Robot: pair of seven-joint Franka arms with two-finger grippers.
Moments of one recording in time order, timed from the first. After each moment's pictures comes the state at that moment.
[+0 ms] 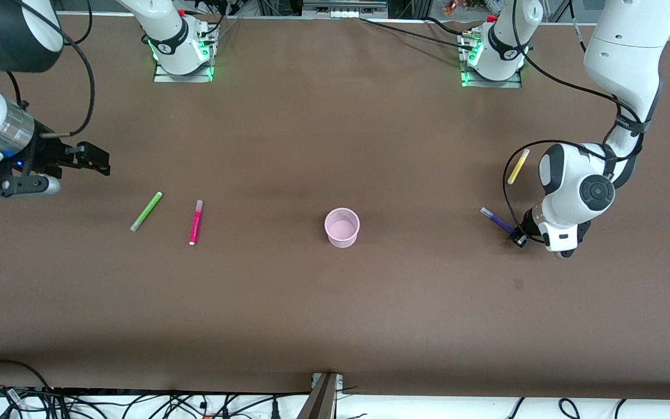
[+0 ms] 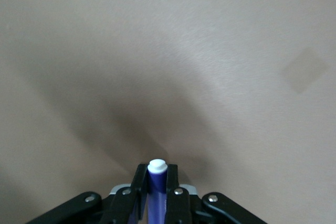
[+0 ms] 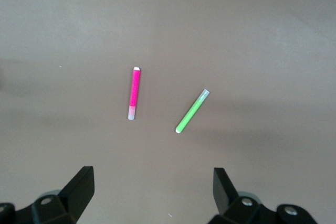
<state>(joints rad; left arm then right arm) 0.02 0.52 -0.03 -2.02 -0.01 2.53 -0.91 0.09 0.17 -0.01 -1.59 -0.01 1.67 -0.01</state>
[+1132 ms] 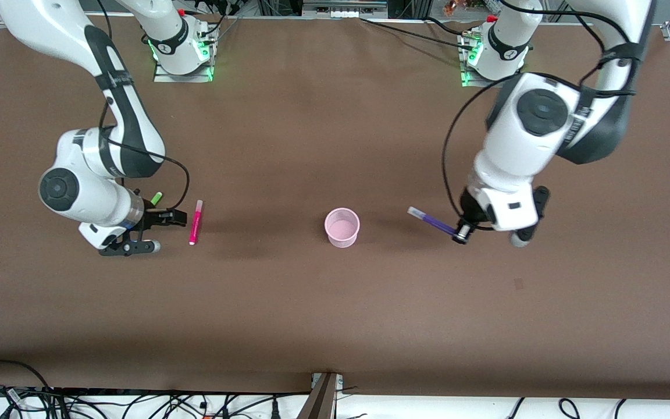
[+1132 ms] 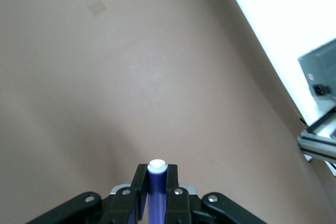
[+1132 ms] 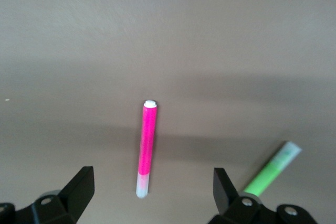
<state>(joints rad) -0.20 0.38 -0.25 -1.57 0.21 2.16 -1.54 0.13 0.48 0.00 -1.82 0.10 2.20 0.03</state>
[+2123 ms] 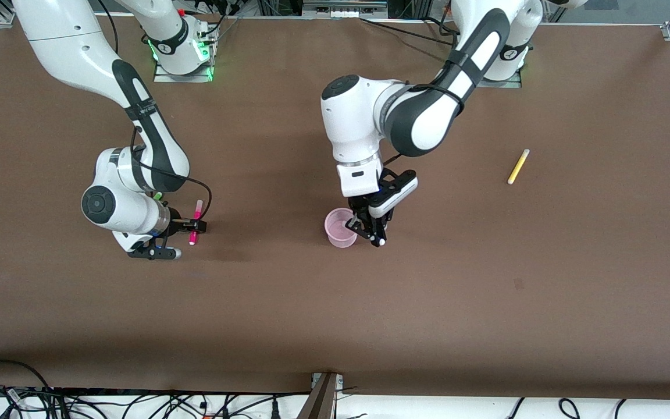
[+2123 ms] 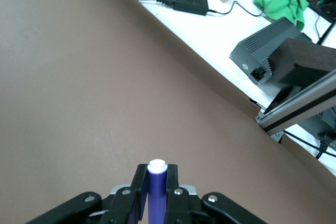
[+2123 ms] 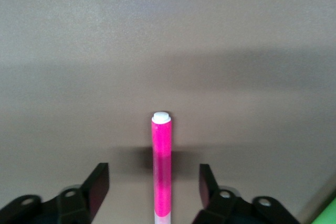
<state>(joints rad) -0.55 0.64 -0.21 -1.42 0.88 2.15 -2.00 0.16 0.59 0.00 -1.83 0.14 2.31 0.12</state>
